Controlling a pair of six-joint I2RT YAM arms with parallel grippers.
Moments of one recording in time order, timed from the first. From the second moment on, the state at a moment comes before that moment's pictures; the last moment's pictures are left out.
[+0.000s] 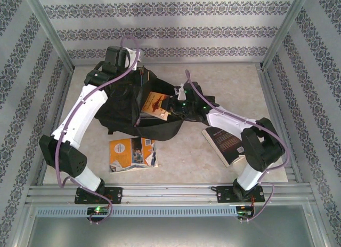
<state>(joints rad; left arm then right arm) -0.32 1.60 1.71 -0.75 0.29 -0.21 0.56 1.71 1.11 0.07 -0.59 1.04</state>
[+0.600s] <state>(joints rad) -0.32 1.59 1.74 -0.75 0.30 -0.21 0.61 2.10 1.51 0.16 -0.63 1.23</state>
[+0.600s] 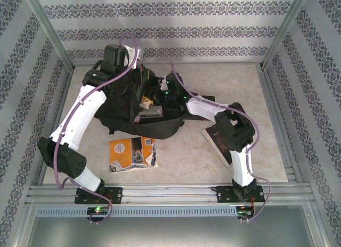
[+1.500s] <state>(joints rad) -0.26 1.72 1.72 -0.67 0.28 -0.23 0.58 1.80 1.45 -0.23 -0.41 0.66</state>
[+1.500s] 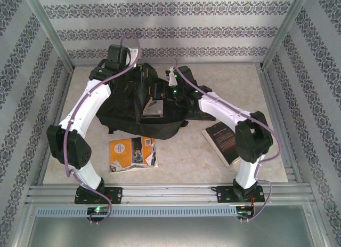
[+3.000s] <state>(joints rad) -0.20 1.15 0.63 -0.67 -0.06 -0.81 1.14 1.85 1.13 -0.45 -0.12 0.19</state>
